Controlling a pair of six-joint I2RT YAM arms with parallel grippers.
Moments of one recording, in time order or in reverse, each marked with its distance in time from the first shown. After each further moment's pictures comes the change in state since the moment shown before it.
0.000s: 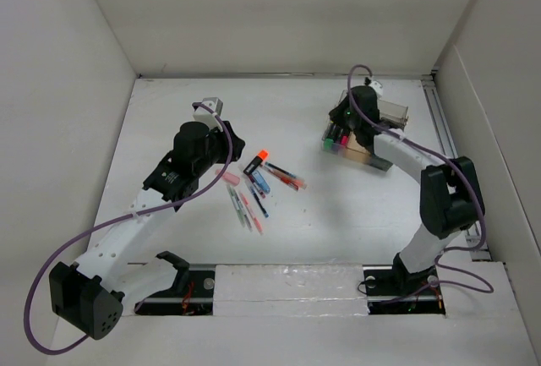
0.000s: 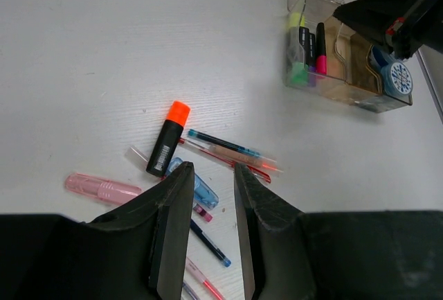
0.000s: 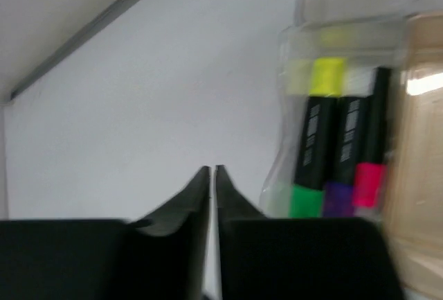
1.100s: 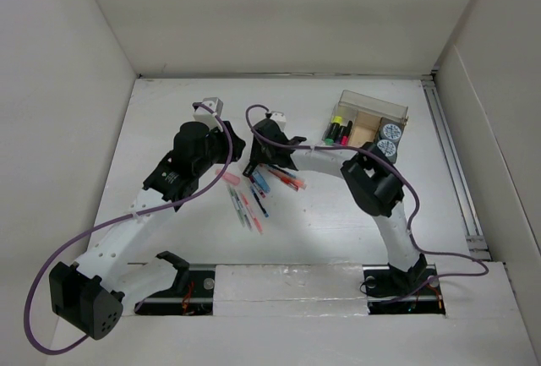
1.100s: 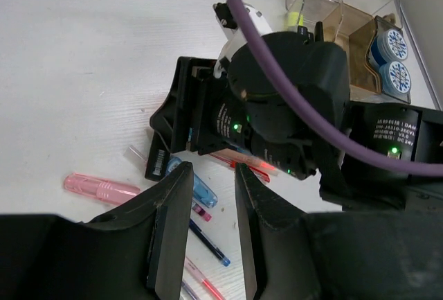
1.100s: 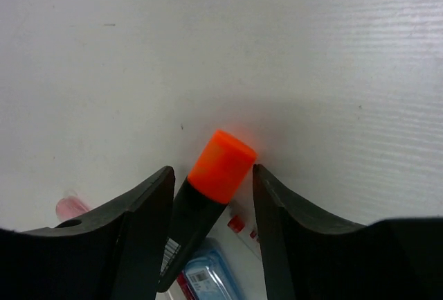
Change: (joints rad) left arm 0.000 0.000 0.000 0.000 0.006 0.000; right arm 0.494 0.482 0.388 -0.172 0.107 -0.002
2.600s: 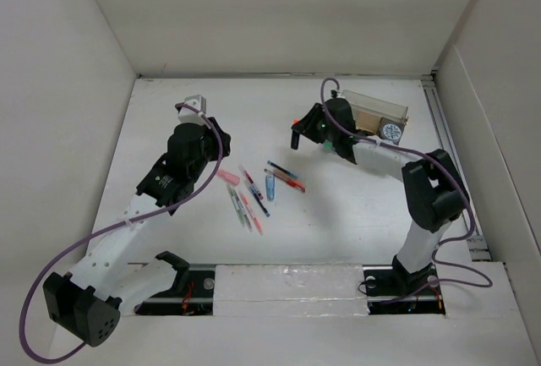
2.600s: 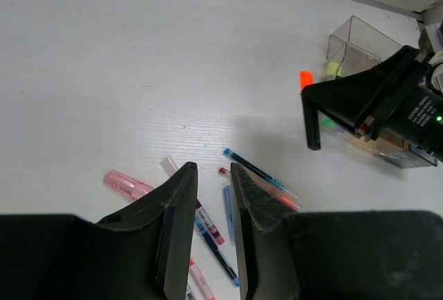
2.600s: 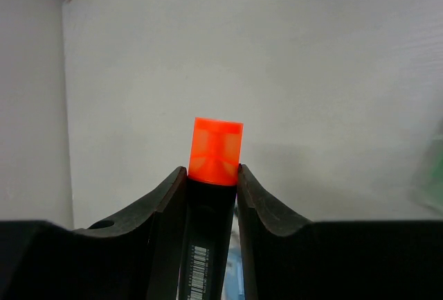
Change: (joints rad) left arm 0.000 -0.050 0.018 -0.046 -0.215 -0.064; right arm -0.279 -0.383 -0.393 0.306 -0.282 0.100
